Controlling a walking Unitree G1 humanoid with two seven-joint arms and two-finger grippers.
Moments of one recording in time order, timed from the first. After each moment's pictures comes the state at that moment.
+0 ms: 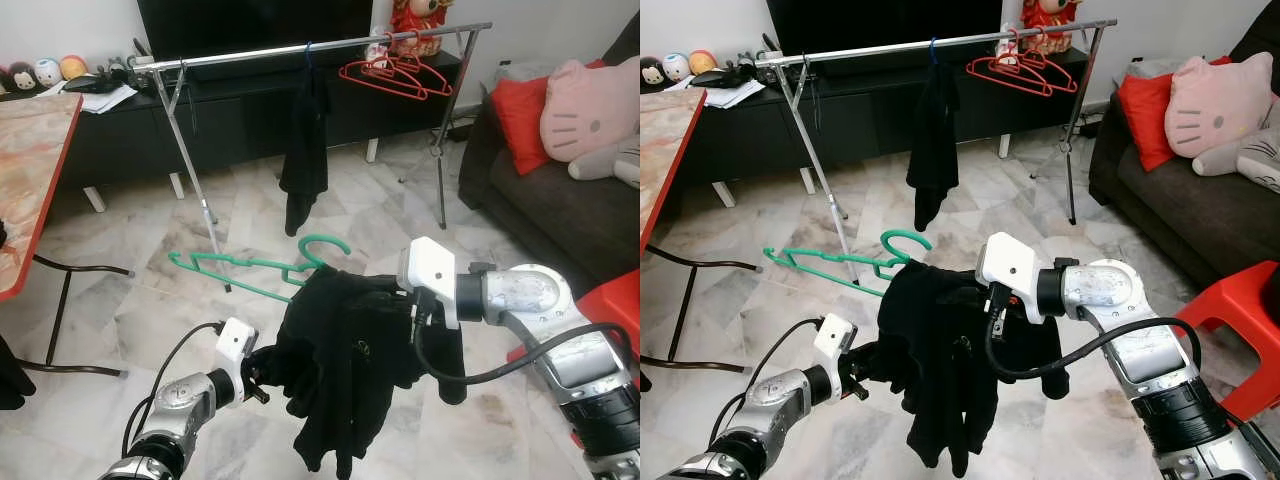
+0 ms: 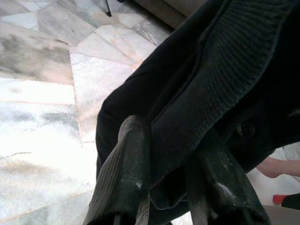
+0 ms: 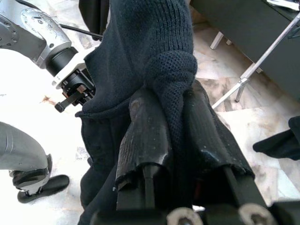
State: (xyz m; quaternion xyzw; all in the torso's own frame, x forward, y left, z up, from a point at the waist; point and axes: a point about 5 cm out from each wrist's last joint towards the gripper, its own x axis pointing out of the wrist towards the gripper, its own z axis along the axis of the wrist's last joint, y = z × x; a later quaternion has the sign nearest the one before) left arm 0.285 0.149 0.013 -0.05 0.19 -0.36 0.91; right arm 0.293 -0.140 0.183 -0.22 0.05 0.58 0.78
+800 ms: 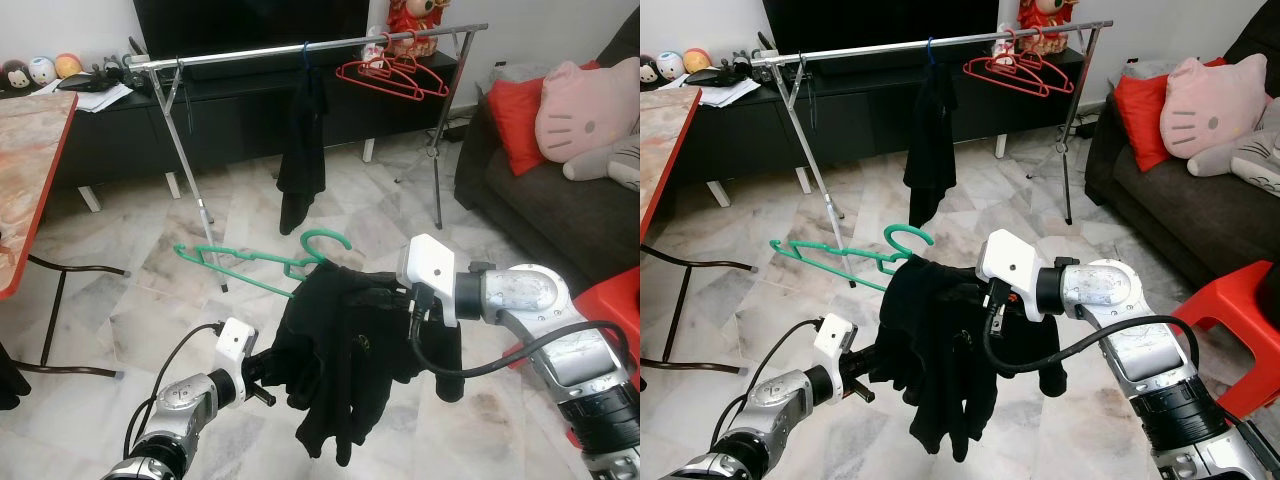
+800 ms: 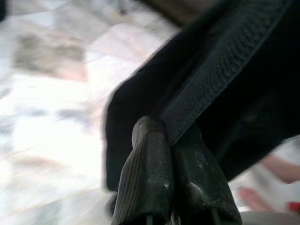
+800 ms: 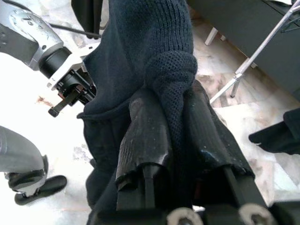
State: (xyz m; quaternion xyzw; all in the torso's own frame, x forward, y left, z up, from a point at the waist) left arm 0.287 0.152 0.011 -0.03 0.20 -0.32 0.93; right arm 0.296 -0.141 0.181 -0.23 0.06 0.56 0.79
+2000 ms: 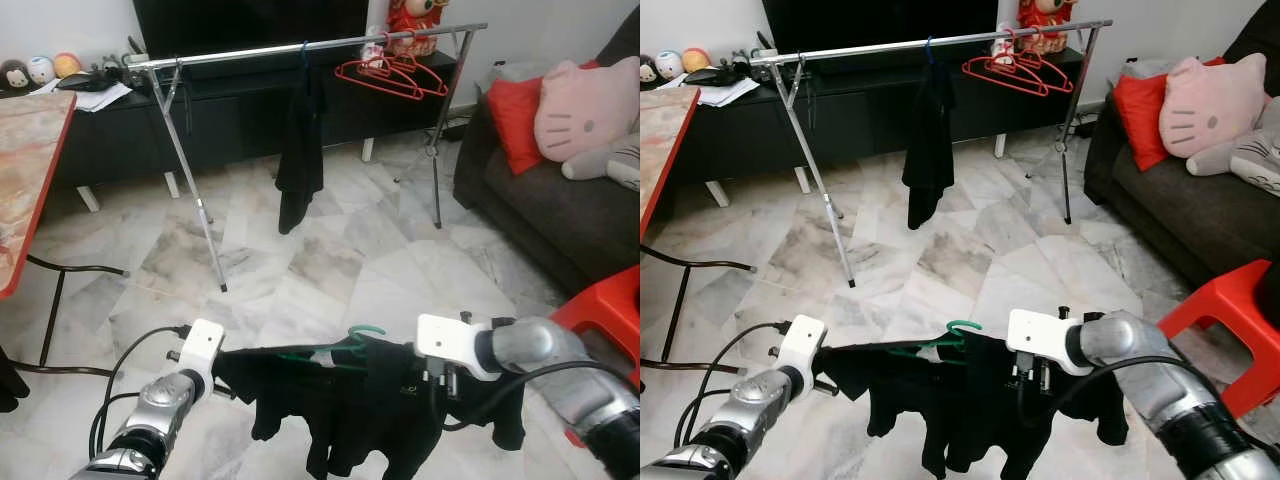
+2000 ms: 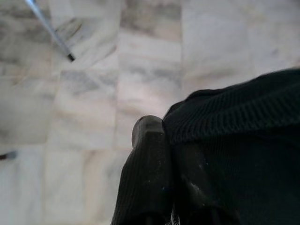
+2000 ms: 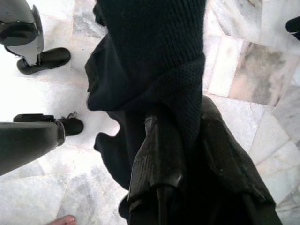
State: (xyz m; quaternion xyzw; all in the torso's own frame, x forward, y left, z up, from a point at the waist) left arm 0.299 0.198 0.012 0.07 0.26 -0.15 0.95; right arm 0.286 -0.193 0.092 -0.41 0.28 0.47 0.73
